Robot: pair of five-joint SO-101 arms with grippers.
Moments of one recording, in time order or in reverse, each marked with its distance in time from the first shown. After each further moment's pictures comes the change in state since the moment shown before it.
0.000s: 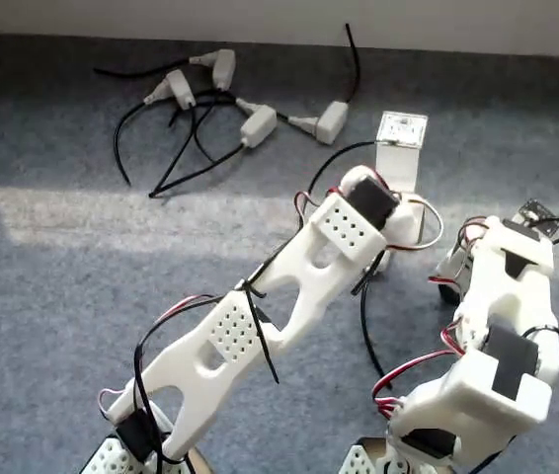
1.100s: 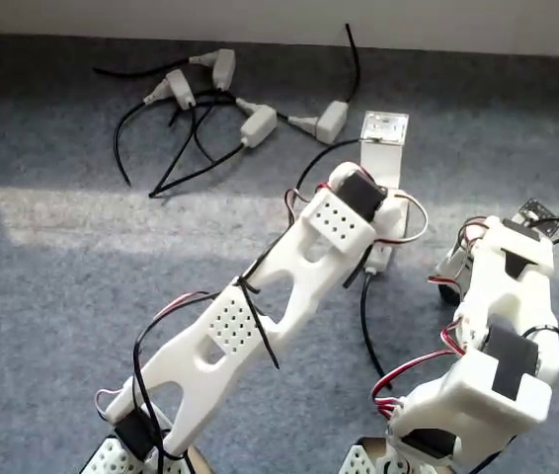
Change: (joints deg) left arm -2.7 3.4 -1.7 0.4 0.0; right arm 0.0 0.0 0.1 0.0 0.0
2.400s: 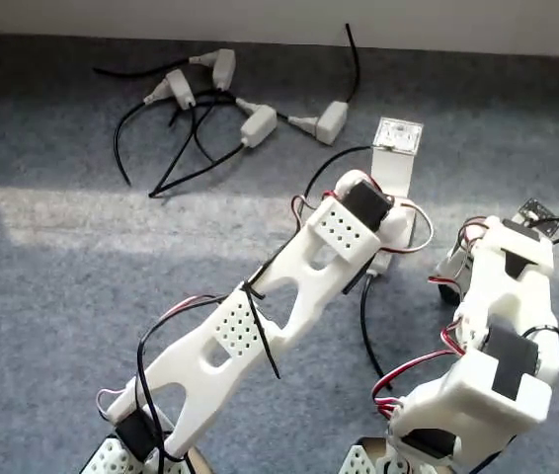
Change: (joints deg) left arm 1.8 3.0 -4.2 1.3 -3.5; right arm 0.0 0.0 0.0 0.0 0.0
